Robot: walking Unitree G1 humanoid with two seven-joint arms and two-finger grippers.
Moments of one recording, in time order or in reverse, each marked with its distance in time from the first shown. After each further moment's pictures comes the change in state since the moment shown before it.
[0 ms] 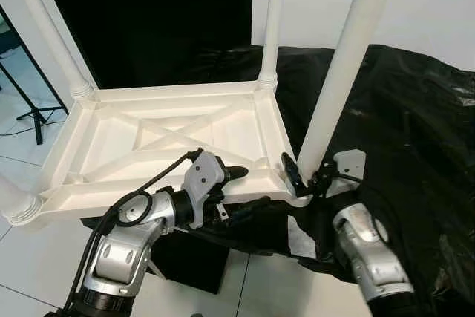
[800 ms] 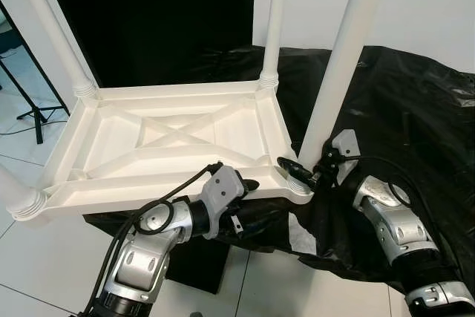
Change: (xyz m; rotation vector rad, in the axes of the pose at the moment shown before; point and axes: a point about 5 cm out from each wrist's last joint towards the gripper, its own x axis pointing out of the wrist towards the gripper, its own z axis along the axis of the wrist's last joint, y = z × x) left arm 0.018 -0.010 -0.015 0.021 0.062 -0.005; right arm 0.022 -0.019 0.002 -0.044 0.087 0.402
